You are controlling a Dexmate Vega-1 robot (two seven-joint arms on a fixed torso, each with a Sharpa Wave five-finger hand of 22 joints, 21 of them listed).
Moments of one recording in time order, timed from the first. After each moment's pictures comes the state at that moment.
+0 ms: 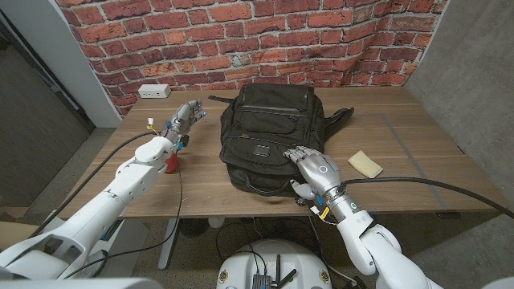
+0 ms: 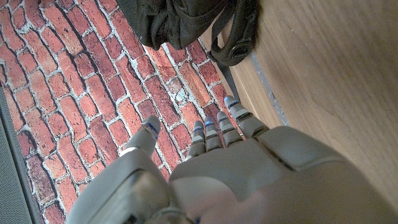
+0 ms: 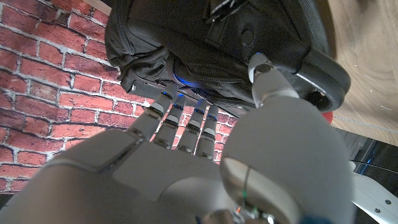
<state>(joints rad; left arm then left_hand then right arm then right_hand) 0.84 0.65 0.33 -1.39 -0.61 -0.13 0.05 0.16 0.14 0.63 -0.09 0.18 0.10 0.01 0.18 0.17 0.10 -0.04 0.19 0.17 0.10 -0.04 0.17 0.17 0.26 -0.04 0.19 0.16 -1.43 -0.79 -0.61 -2.28 -1.25 -0.48 -0.23 0.85 -0.09 0.51 -0.18 0.18 0.35 -0.12 0.29 0.18 0.41 -0.13 0.21 0.19 0.29 -0.04 0.26 0.21 0.42 -0.04 0.19 0.16</state>
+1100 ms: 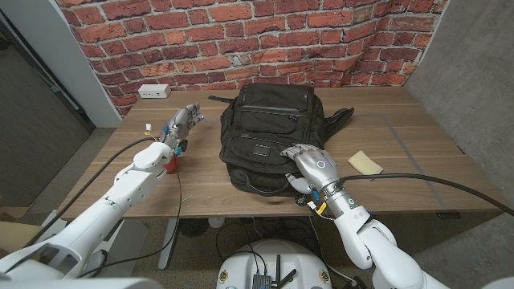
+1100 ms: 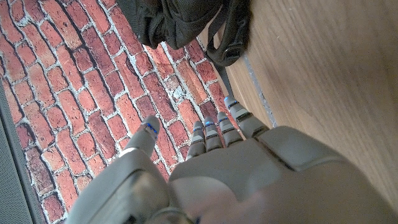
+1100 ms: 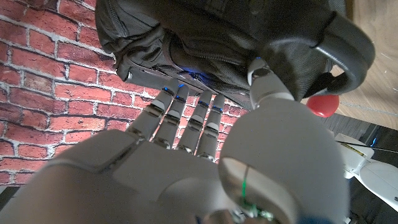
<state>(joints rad) 0.89 0.65 0.31 -1.41 -0.63 -0.15 0.06 0.15 0.13 0.64 -0.10 0.18 0.11 0.00 0.18 0.17 0.10 -0.04 0.19 0.17 0.10 -0.04 0.17 0.17 0.26 -0.04 0.19 0.16 -1.39 -0.79 -0.62 -2.26 -1.21 -0.45 -0.28 0.84 -0.04 0.46 -0.14 0.18 0.52 -0.13 0.32 0.18 0.58 -0.14 0.23 0.19 0.43 -0.04 0.31 0.22 0.50 -0.05 0.20 0.17</state>
